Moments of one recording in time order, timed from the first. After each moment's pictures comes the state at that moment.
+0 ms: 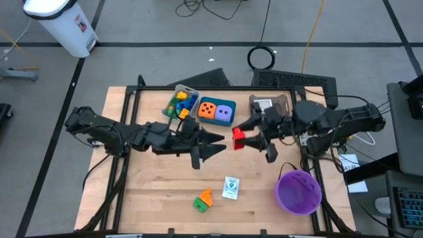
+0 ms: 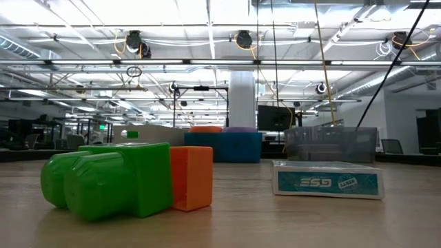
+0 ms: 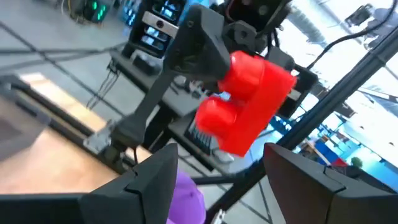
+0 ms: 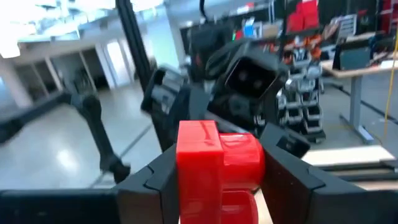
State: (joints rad) left arm -0.30 1.47 1.40 0.13 -0.34 -0.67; right arm 0.22 1.20 1.34 -0.09 0.00 0.23
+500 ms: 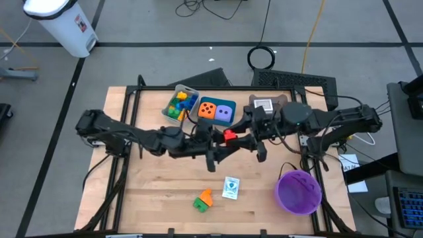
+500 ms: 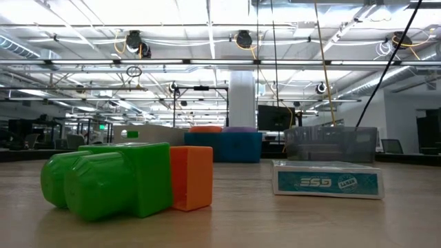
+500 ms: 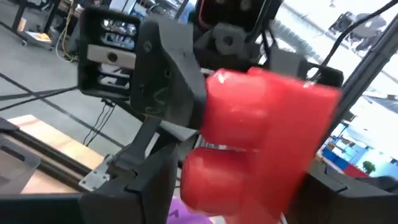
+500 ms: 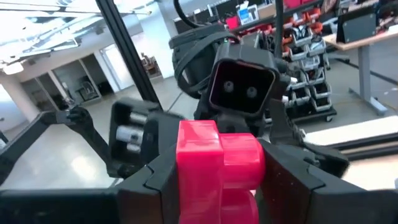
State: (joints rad) left arm -0.26 1.61 1.40 0.39 -0.33 -0.50; right arm 0.18 1.26 1.34 -0.04 -0.03 0.36
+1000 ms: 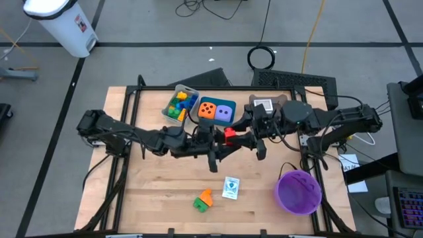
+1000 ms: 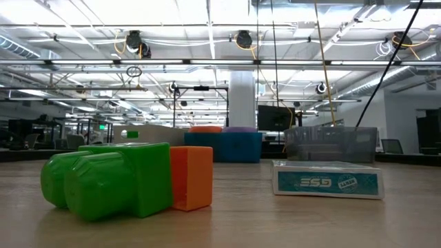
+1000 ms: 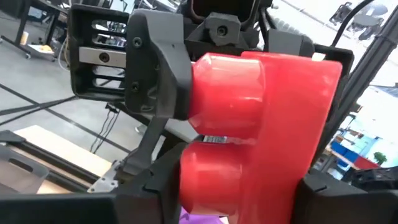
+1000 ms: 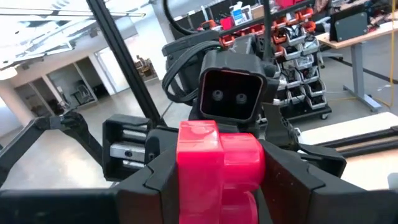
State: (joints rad) left arm -0.25 1.64 1.40 0.42 -0.32 -0.44; right arm 0.18 1.26 1.34 -0.05 -0.02 0.37
